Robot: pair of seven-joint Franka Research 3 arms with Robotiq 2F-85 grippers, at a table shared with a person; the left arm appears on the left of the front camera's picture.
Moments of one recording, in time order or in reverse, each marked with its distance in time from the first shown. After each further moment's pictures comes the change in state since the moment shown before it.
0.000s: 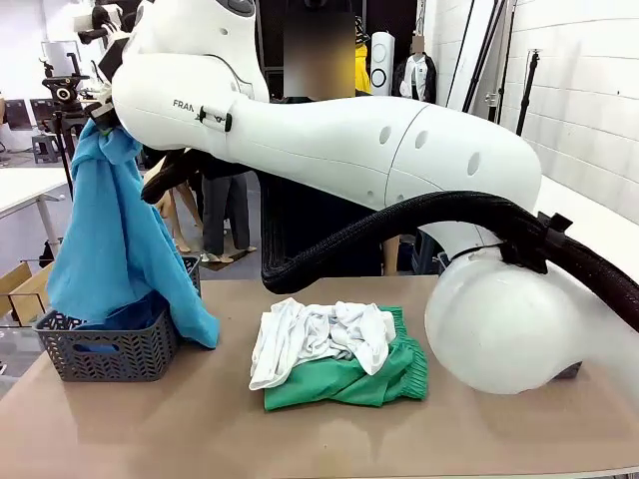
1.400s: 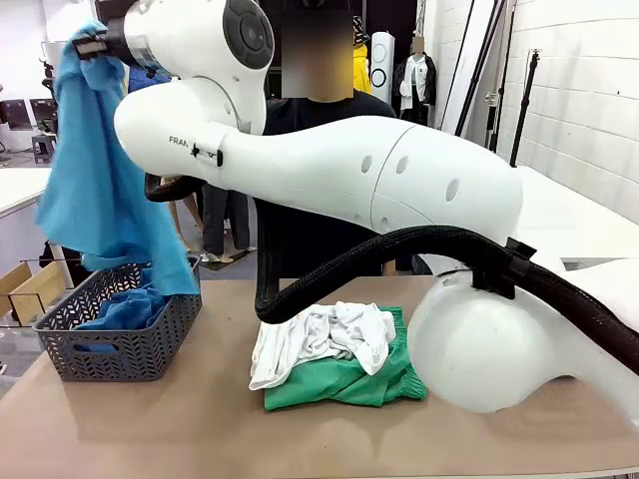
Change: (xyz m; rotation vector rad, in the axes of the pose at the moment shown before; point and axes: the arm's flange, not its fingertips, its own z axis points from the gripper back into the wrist) left arm 0.000 0.000 0.000 0.000 0.000 0.000; right arm 0.030 0.004 0.040 -0.143 -0.532 -0.036
